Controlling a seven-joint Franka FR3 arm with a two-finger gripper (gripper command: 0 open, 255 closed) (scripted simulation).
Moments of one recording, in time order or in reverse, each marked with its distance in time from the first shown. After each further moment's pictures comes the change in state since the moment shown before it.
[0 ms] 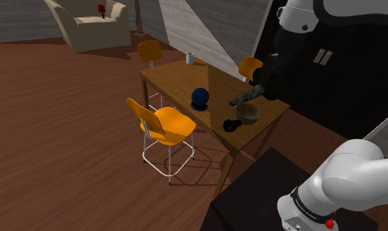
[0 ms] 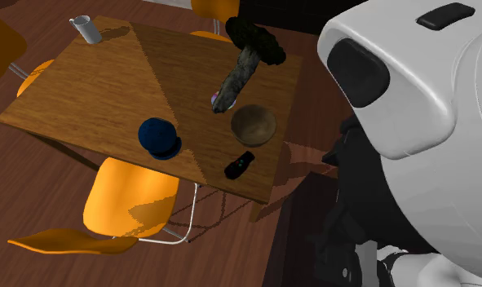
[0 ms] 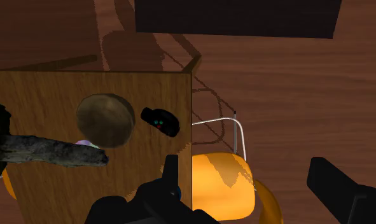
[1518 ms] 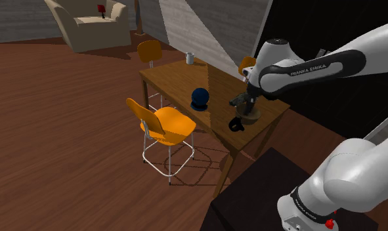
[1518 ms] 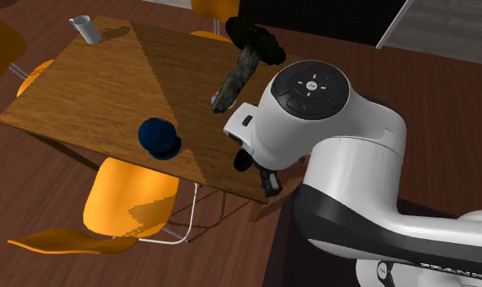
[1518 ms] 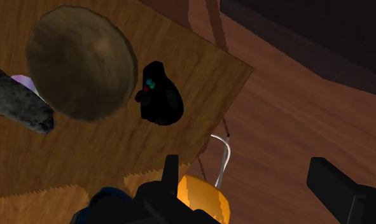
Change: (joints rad) arm 0.052 0.374 -0.334 -0.338 -0.179 0.750 -0.587
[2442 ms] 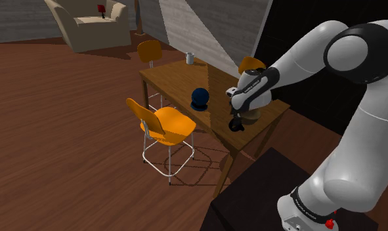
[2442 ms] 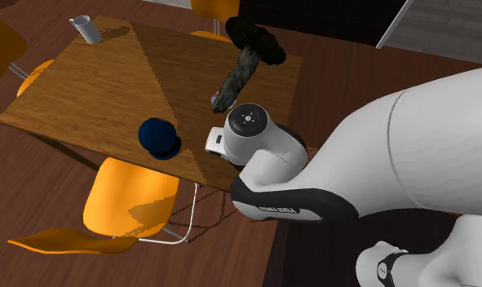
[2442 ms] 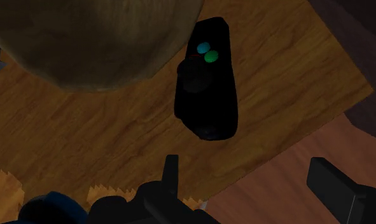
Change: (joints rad) arm 0.002 0.604 -0.052 0.159 0.288 0.447 -0.581
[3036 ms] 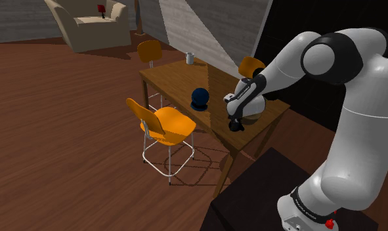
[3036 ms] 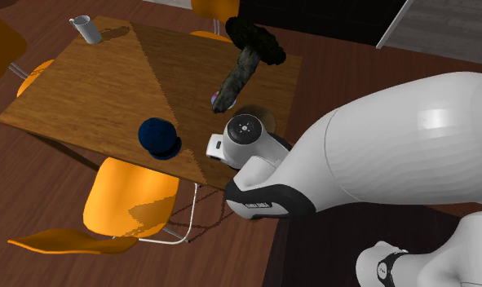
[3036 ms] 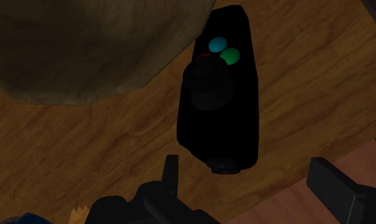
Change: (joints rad) arm -0.069 0.148 0.074 0.048 0.088 0.098 -0.088
